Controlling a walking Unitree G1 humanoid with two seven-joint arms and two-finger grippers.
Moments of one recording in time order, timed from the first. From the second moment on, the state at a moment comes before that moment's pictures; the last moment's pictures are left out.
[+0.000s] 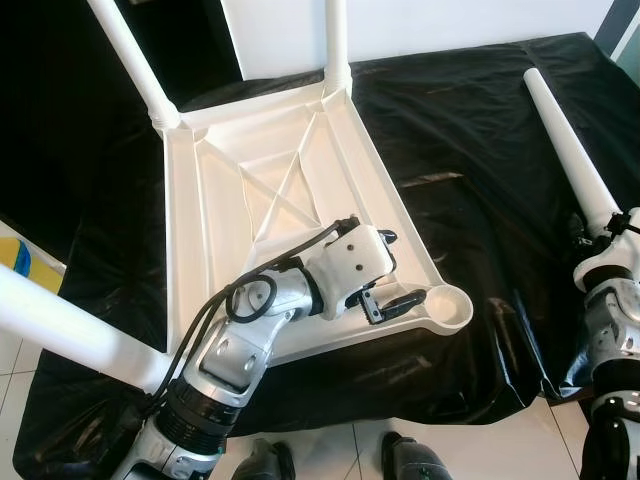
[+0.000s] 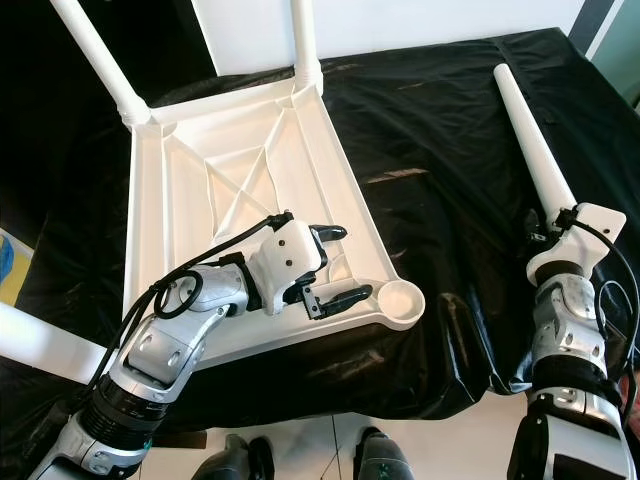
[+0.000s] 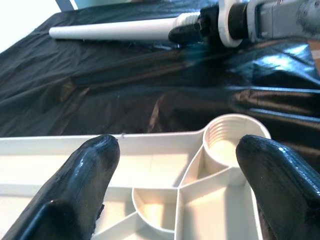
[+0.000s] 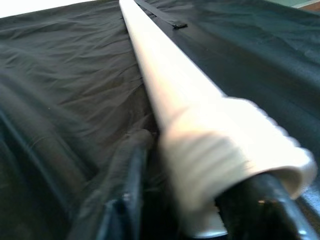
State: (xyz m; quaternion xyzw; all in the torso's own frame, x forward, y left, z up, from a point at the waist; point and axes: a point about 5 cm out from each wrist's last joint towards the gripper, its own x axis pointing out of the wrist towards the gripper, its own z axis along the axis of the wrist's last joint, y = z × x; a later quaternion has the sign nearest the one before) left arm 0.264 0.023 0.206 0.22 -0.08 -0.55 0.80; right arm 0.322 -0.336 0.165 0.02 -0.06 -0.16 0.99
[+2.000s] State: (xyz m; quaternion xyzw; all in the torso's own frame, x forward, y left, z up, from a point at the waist) left arm 0.350 0.091 0.294 -0.21 -0.09 -0.42 0.88; right arm 0.311 -0.160 0.269 -0.12 -0.39 0.10 0.91
